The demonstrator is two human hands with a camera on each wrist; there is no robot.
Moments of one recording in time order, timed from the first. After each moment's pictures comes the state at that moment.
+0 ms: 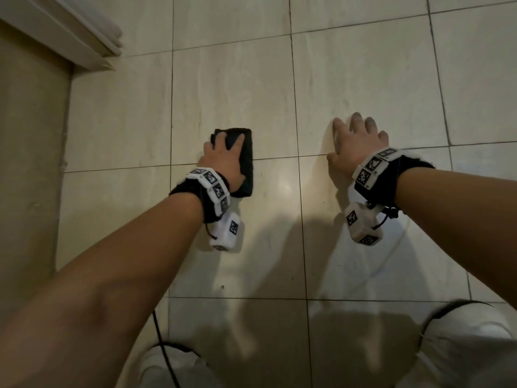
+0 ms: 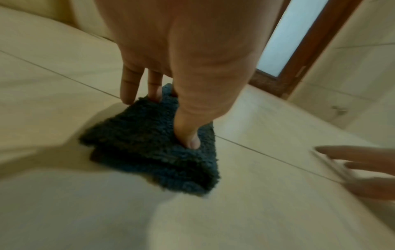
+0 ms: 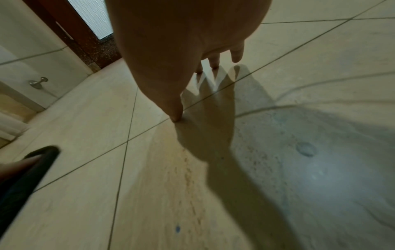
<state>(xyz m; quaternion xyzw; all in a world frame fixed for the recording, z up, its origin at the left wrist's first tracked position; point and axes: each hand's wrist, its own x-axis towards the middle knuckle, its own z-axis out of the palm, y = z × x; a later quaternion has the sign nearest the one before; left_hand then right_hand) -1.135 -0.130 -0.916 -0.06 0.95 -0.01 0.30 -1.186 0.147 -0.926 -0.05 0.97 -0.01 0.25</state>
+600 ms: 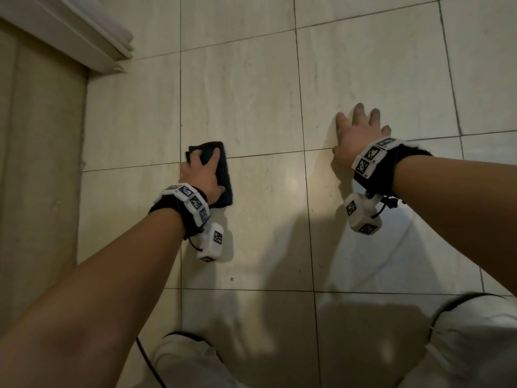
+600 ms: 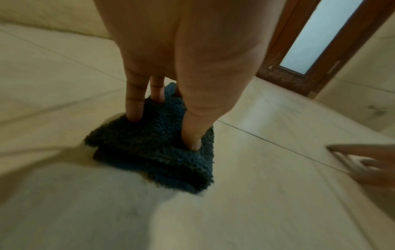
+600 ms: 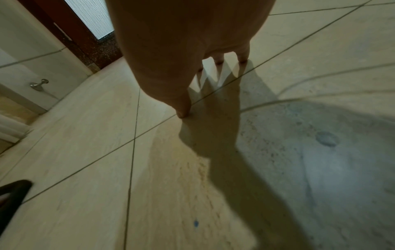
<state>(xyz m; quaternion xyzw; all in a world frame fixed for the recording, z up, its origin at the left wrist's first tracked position) -1.092 -0.171 -0.902 -0.16 0.93 0.00 0.33 -1.187 0.134 -0.927 -0.01 0.96 0.00 0.29</state>
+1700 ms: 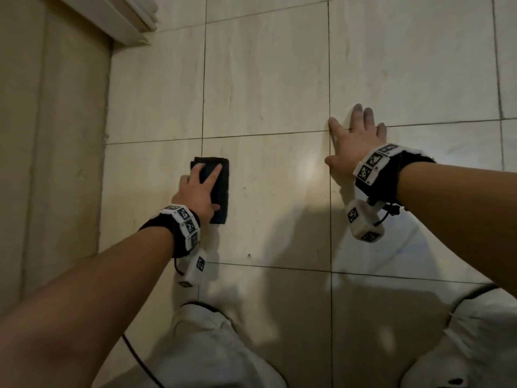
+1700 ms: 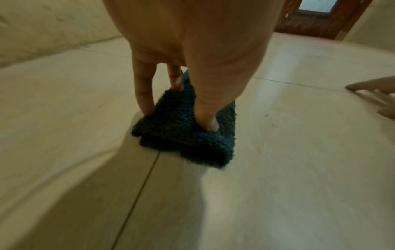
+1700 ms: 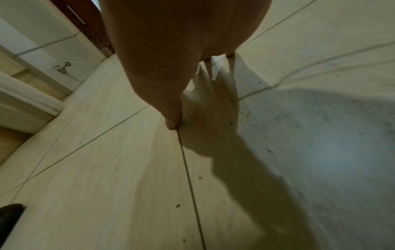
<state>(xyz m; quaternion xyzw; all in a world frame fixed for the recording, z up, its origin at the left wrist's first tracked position) -0.994 -0.218 -0.902 -0.13 0.93 -0.03 0.33 -1.139 0.095 -0.935 -0.11 0.95 -0.01 0.29</state>
